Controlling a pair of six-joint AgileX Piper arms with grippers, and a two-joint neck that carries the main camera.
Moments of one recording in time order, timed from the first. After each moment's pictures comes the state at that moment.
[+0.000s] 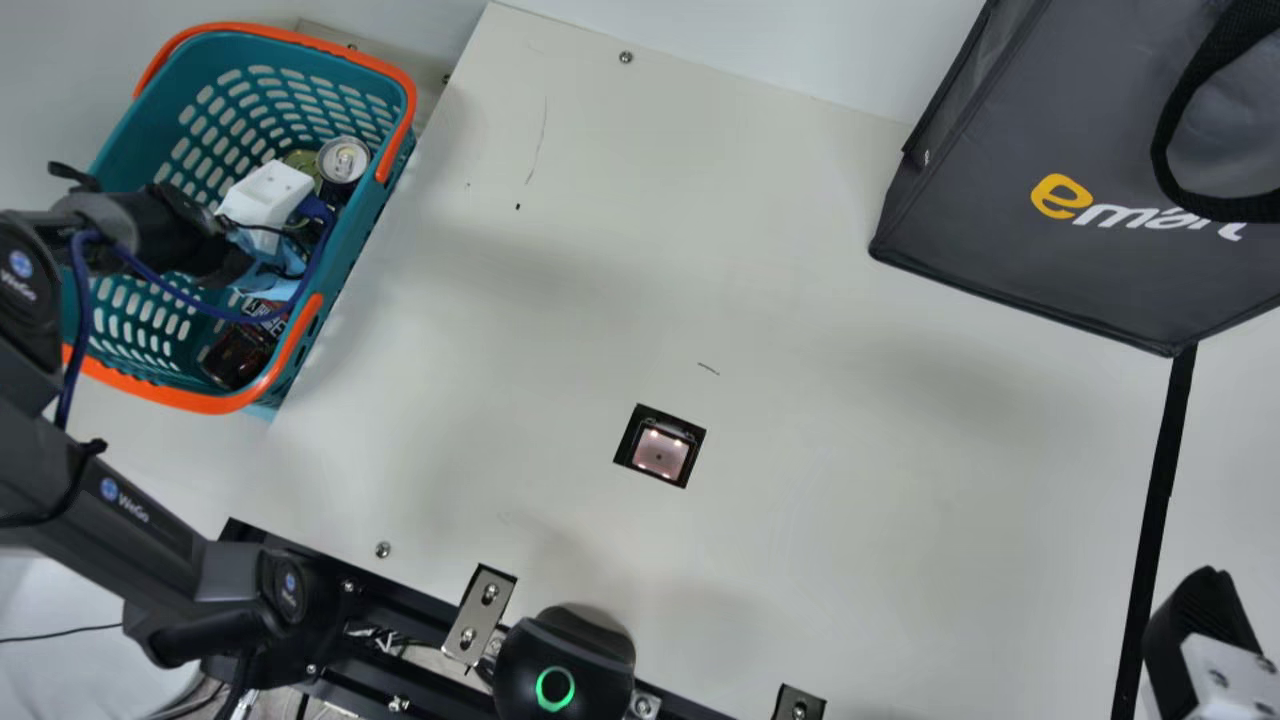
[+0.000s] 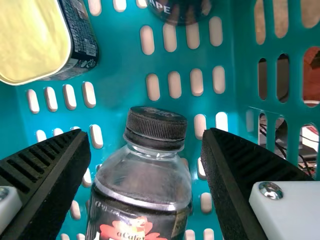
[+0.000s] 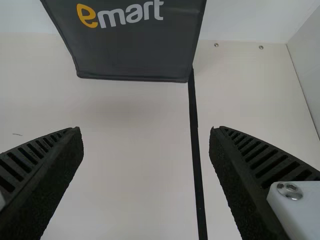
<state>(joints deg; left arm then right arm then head) 33.4 115.2 -50.5 -24.4 18.8 63.6 0.7 42.6 -69.8 -0.9 69.5 -2.3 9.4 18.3</state>
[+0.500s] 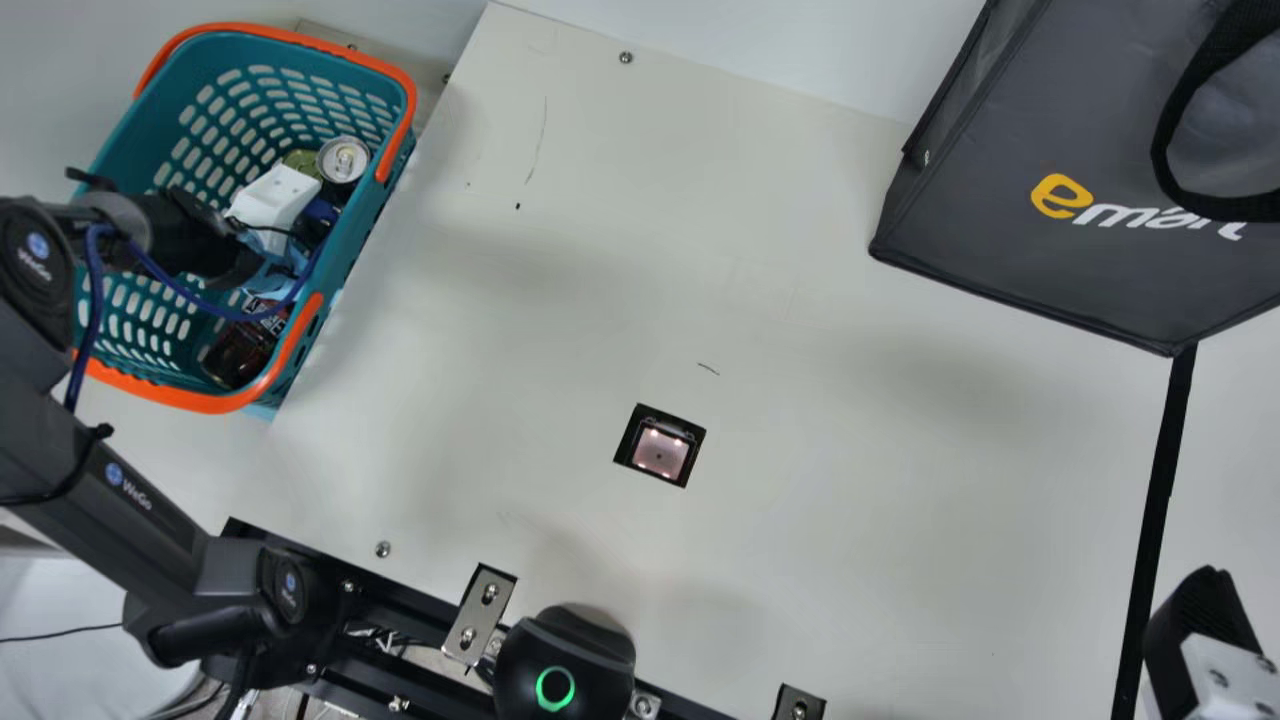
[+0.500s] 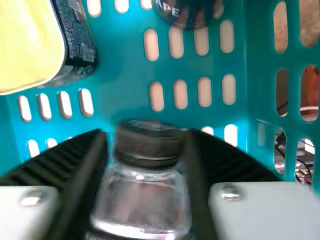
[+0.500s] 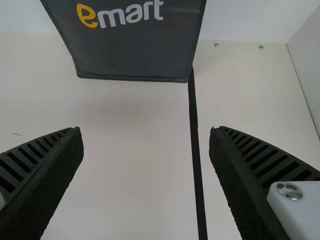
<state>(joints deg) 33.2 118.4 -51.8 -27.8 16.6 65.7 0.7 42.6 -69.8 -0.9 69.5 -2.3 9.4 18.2</state>
